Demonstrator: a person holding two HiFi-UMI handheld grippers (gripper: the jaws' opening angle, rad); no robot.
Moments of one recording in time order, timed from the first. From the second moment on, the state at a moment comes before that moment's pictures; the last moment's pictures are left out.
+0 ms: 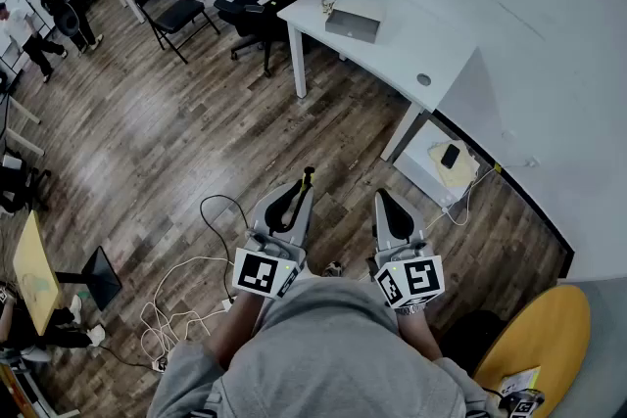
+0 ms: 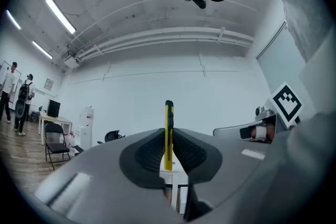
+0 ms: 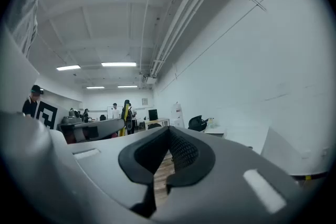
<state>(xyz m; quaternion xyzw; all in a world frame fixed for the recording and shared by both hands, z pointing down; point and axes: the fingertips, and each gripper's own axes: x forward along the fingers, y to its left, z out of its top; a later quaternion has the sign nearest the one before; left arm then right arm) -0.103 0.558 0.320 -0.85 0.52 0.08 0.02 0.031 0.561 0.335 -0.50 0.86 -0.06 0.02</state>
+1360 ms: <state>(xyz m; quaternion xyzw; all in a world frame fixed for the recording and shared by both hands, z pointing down) -0.120 0.525 0.342 -0.84 0.54 0.07 -0.02 0.014 0.535 0.361 -0.49 0.87 -0.07 -0.01</state>
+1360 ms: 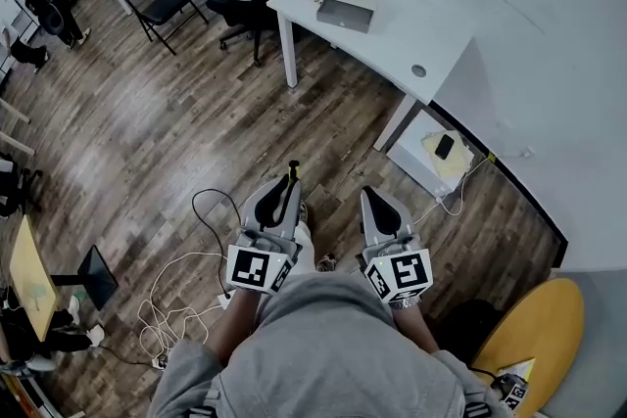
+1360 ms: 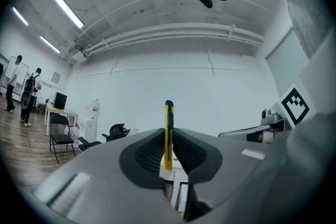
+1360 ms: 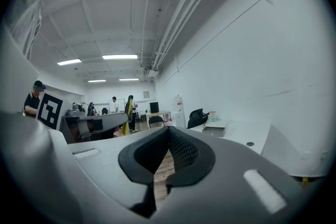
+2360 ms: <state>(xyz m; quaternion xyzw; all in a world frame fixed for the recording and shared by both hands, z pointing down) -0.133 0.340 0.352 -0.86 0.51 0.07 -0.05 0.007 0.363 0.372 -0.53 0.84 -0.11 -0.03</state>
